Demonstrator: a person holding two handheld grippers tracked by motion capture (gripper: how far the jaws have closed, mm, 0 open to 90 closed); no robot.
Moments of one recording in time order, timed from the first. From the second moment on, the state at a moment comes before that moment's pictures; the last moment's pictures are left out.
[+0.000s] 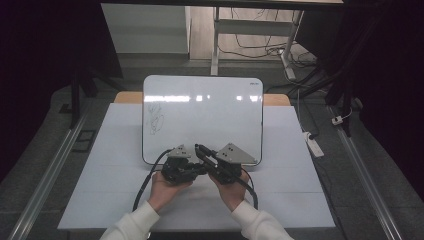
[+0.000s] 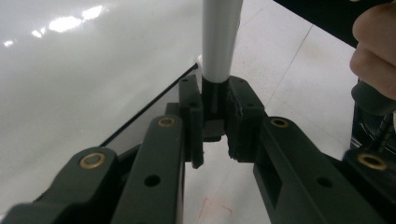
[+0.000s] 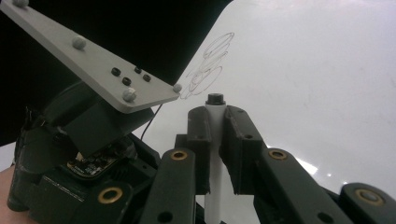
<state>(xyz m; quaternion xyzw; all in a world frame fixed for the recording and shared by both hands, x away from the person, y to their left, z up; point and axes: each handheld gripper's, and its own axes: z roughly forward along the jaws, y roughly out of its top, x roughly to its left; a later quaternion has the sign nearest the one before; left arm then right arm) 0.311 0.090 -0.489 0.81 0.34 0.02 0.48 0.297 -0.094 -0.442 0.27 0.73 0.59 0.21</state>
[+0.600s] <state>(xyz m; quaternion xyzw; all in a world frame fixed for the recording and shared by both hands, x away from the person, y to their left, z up) 0.307 0.146 -0.466 0.77 0.34 0.06 0.53 0.298 -0.192 -0.450 0.27 0.77 0.54 0.19</state>
